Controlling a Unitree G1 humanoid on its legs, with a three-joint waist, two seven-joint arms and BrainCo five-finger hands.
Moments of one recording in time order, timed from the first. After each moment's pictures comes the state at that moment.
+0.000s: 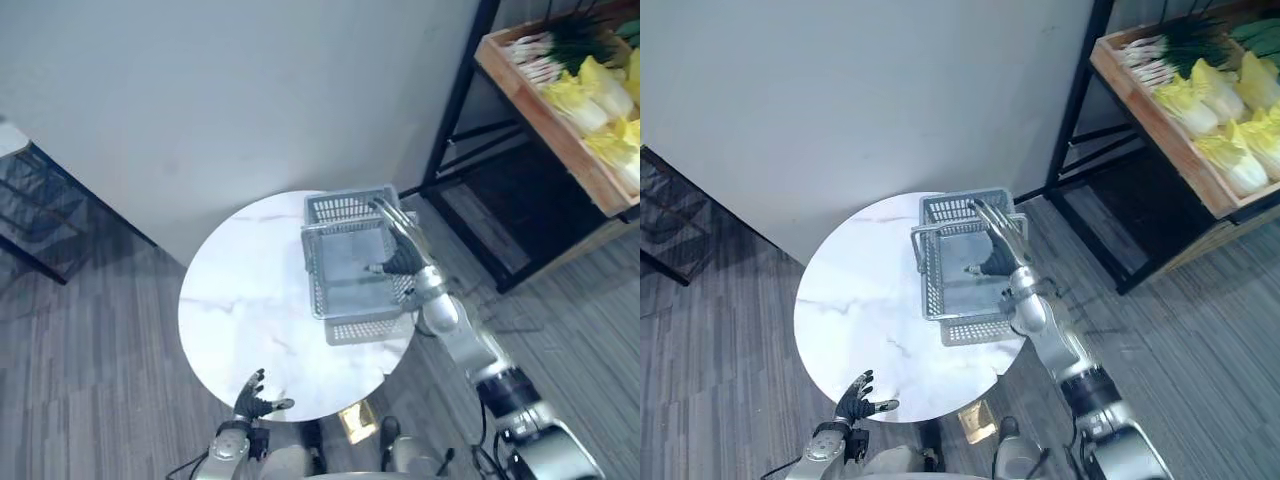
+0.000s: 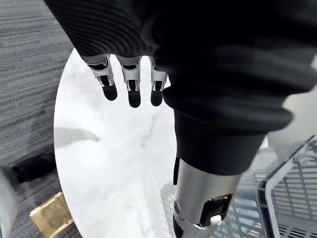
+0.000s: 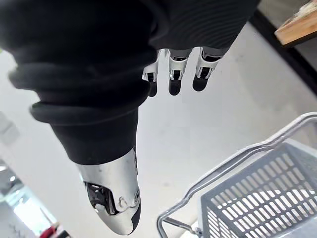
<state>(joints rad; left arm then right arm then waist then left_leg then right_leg) 0.09 0.17 -0.15 0.79 -0.07 -0.17 0.09 -0.57 -0.37 0.35 0.34 -0.61 -0.14 -0.21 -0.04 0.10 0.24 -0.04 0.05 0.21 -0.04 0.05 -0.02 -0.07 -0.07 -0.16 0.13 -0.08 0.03</state>
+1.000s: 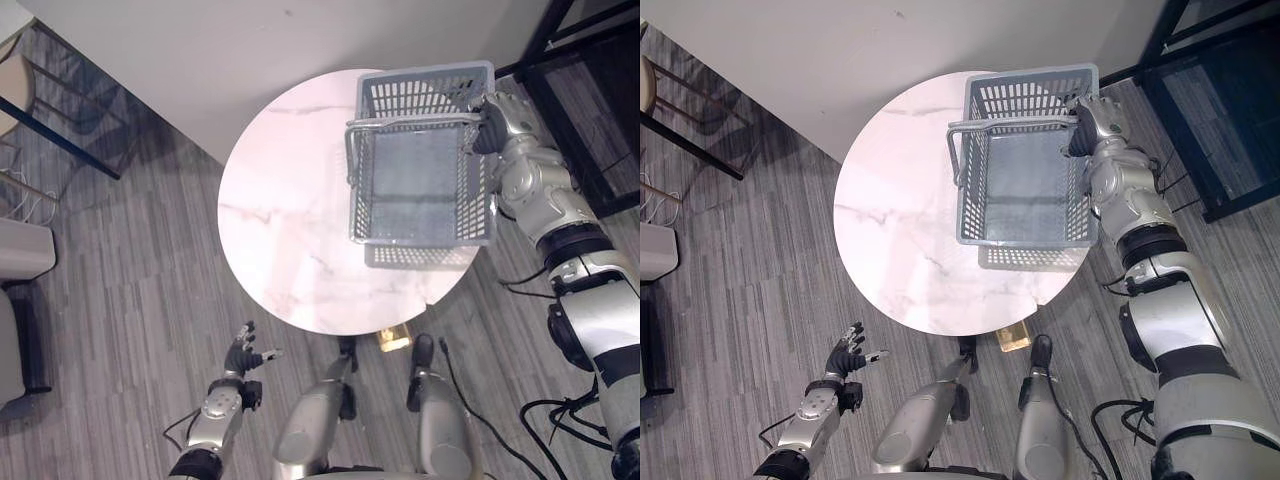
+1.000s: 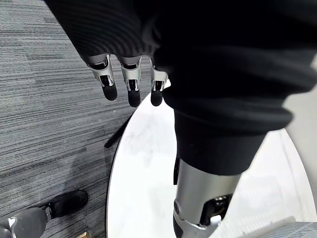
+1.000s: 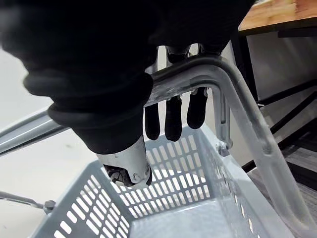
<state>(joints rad) -0.04 0.19 -0.11 0.75 -0.18 -0.22 0.10 -1.02 -0.63 0.32 0.84 -0.54 -0.08 -0.20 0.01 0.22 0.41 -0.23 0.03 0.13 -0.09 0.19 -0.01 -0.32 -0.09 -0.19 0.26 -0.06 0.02</state>
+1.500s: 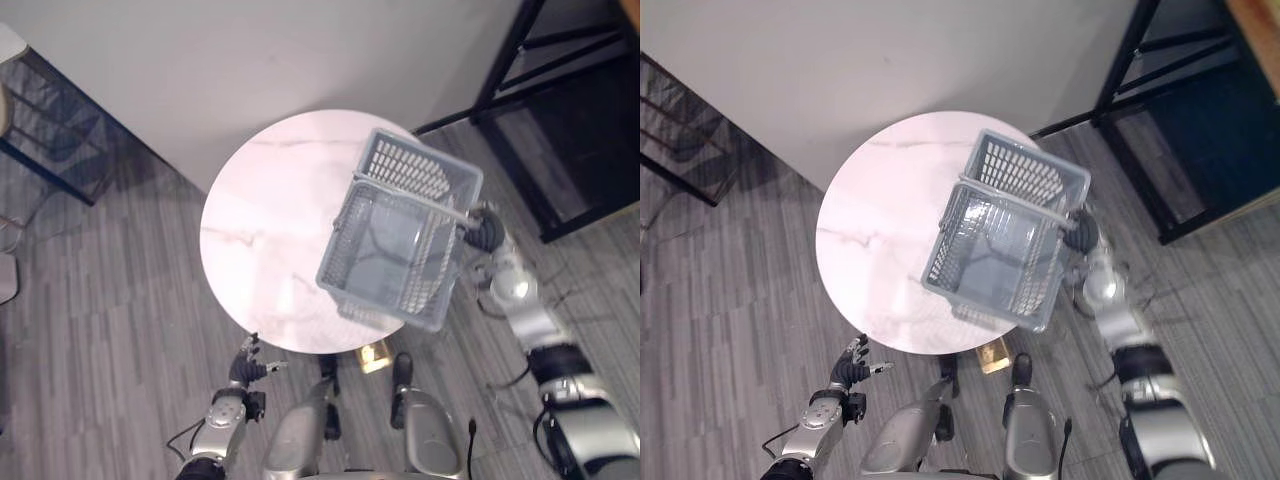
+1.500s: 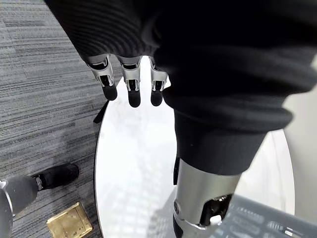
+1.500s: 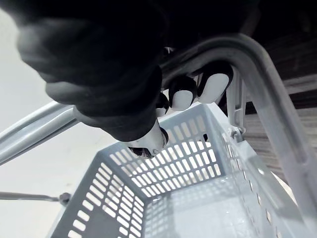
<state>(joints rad) 0.04 0.16 -0.07 0.75 -0.10 -0.17 0.09 -0.18 -0.43 -0.02 0.28 -0.15 -0.07 -0.15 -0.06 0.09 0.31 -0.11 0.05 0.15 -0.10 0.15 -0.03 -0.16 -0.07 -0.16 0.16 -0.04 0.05</state>
